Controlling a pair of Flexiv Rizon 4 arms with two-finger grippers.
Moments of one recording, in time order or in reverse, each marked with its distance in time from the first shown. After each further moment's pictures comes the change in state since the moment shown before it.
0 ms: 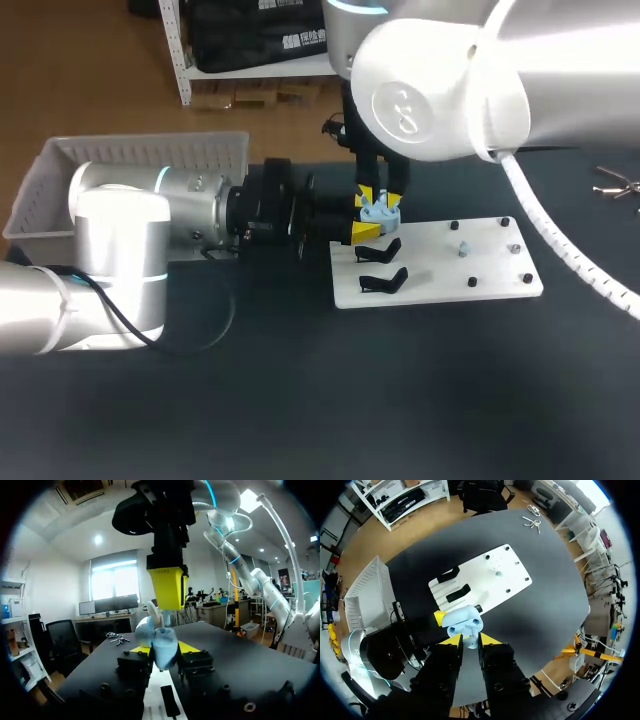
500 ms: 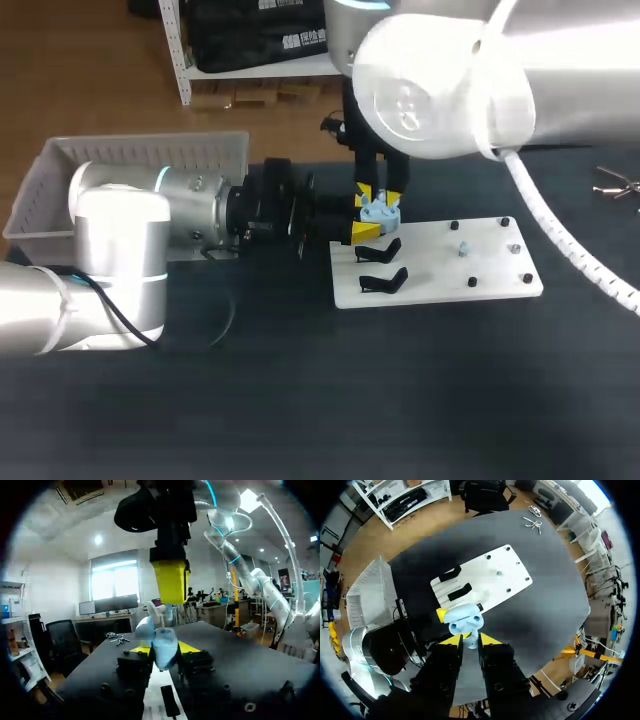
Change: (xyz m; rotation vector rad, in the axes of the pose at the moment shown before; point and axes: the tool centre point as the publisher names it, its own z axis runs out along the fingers) left arm 0.000 0.000 0.000 0.000 0.000 0.000; right arm 0.004 0.001 -0.006 -0.009 0.000 -0.011
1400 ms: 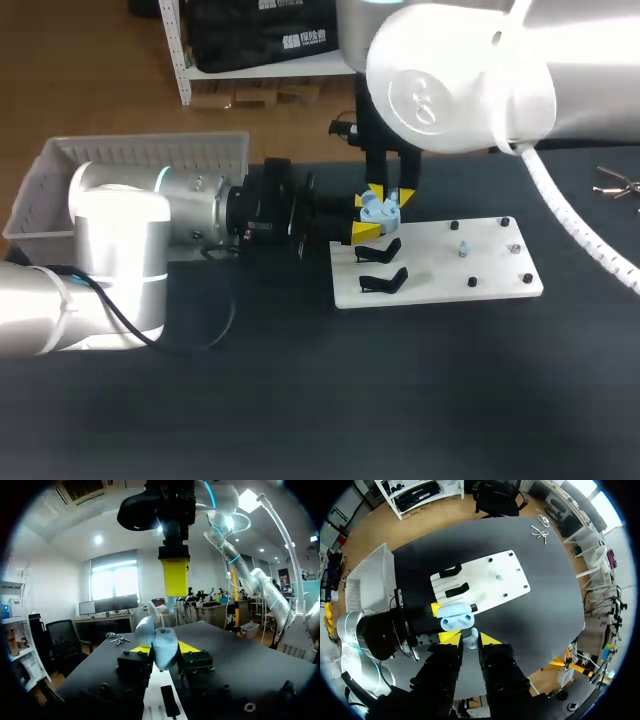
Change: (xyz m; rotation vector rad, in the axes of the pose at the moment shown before) left arm 0.000 0.000 0.000 0.000 0.000 0.000; right arm -0.001 -0.016 -0.007 0.010 0.002 -0.138
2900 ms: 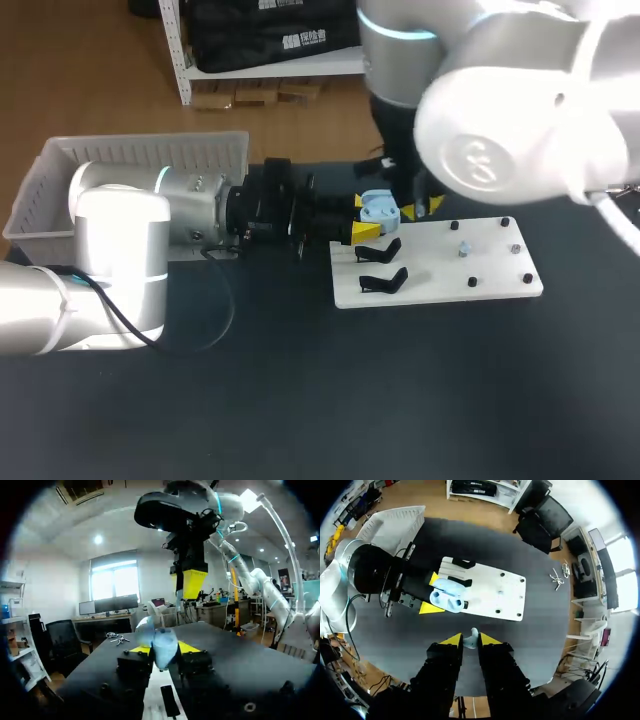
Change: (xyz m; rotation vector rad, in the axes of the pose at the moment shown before) left arm 0.000 0.000 0.000 0.000 0.000 0.000; right arm 0.012 -0.031 0.004 0.047 -0.067 -0.559
